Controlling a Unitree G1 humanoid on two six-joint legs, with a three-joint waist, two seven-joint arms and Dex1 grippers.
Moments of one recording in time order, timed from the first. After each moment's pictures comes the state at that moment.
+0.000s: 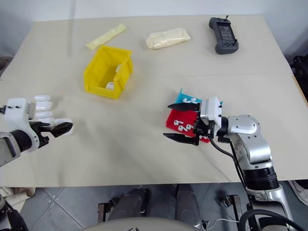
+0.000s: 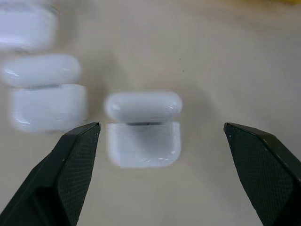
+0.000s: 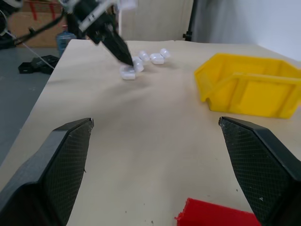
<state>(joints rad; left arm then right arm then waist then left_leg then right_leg) -0.25 0.72 0.59 -0.44 -0.82 1.60 0.08 -0.36 -0.57 0.03 -0.15 0.52 0.14 1.21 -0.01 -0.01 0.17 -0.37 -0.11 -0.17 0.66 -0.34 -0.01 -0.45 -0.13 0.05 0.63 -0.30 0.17</state>
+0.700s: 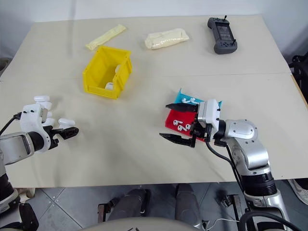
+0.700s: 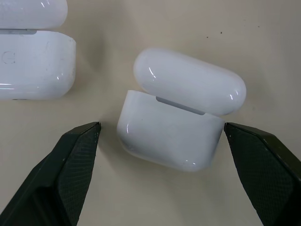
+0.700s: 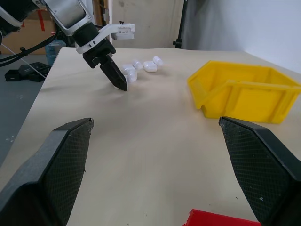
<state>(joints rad) -0.29 0.68 0.56 -0.34 -0.80 1.61 0.16 -0.31 -0.54 0.03 -0.21 0.52 0.14 1.13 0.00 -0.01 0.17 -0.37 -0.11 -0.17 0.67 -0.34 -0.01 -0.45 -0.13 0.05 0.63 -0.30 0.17</state>
